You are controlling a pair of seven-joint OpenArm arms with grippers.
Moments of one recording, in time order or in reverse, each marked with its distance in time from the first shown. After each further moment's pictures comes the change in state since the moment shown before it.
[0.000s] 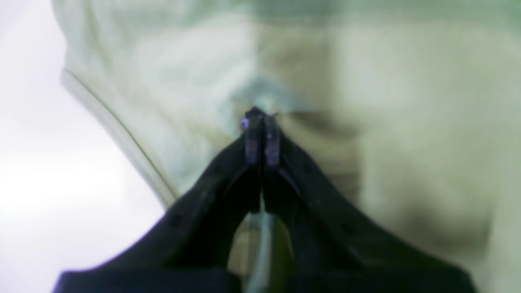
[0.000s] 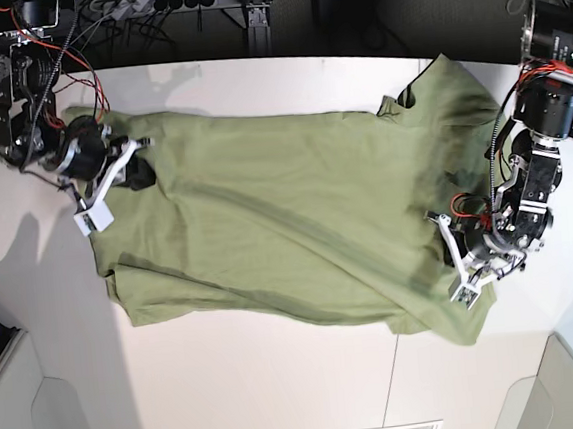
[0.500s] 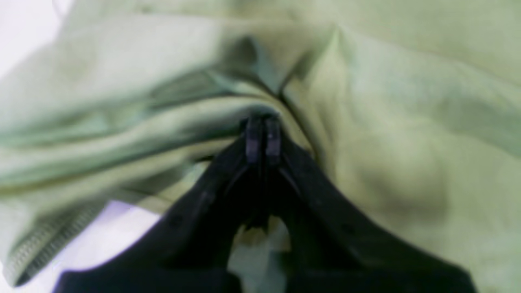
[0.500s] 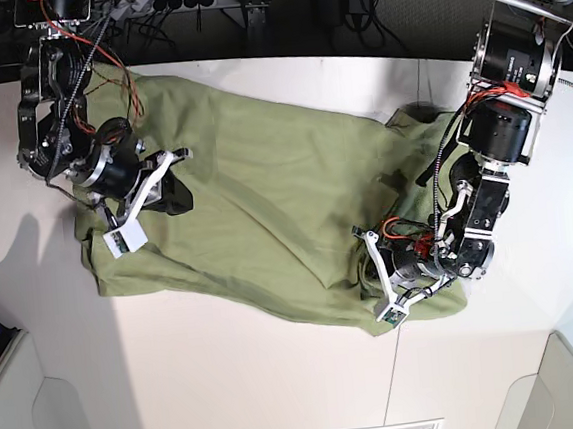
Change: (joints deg) left arm -4.2 9.1 0.6 1.3 -7.5 -1.3 8.7; right arm 2.4 -7.1 0.0 6.4 -4.0 0.2 0.2
